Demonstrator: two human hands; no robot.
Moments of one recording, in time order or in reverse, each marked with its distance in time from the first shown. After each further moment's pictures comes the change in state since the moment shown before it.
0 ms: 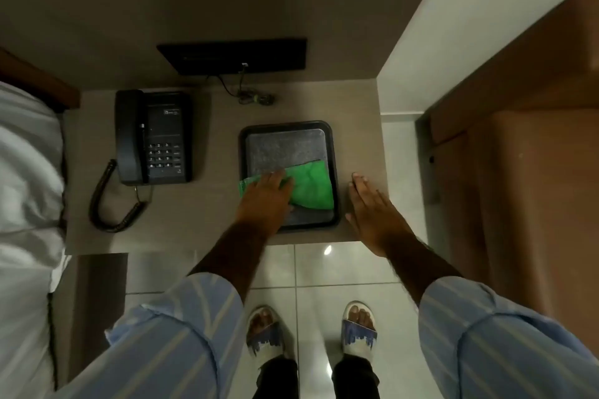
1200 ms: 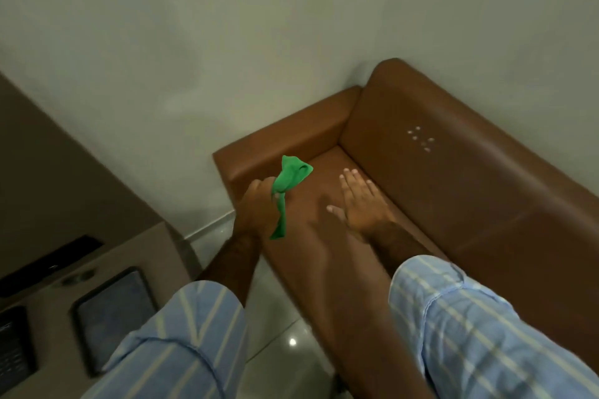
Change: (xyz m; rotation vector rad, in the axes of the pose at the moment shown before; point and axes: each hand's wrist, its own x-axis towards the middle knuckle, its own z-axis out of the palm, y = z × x) left_hand -0.068 0.532 -0.320 -0.490 0.359 0.328; right_hand -0.461 0.296 -0.250 0.046 0.446 0.580
